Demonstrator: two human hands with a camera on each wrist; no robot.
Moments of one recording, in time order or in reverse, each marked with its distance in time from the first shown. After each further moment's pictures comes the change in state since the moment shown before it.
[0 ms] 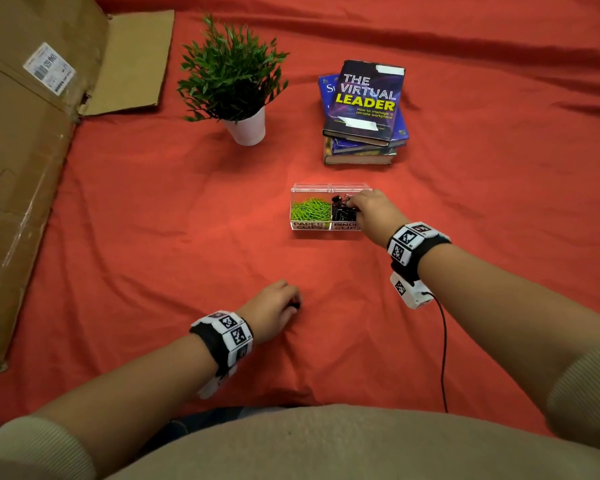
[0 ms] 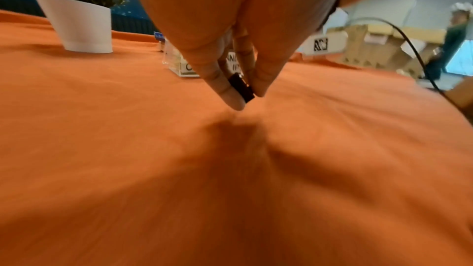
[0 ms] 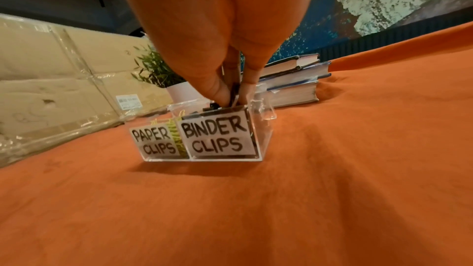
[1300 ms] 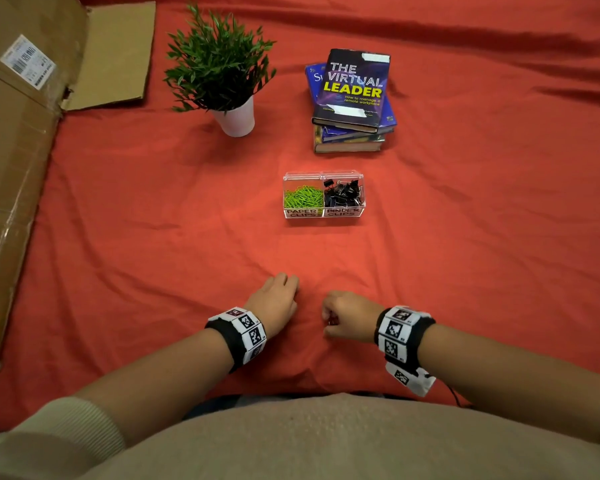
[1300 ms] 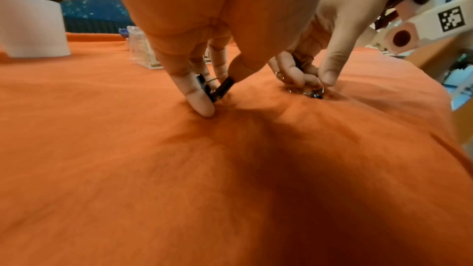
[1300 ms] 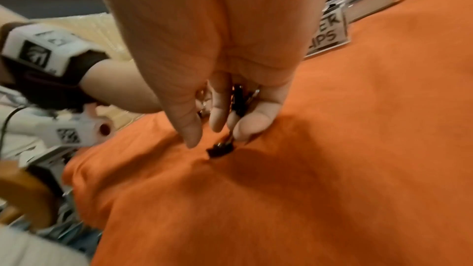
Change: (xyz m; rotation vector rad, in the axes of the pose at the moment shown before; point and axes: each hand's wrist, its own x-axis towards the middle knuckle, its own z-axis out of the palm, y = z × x) left_hand -0.002 0.011 0.025 0.273 -0.032 -0.172; right_hand -0.142 -0.055 0.084 0.088 -0.510 -0.123
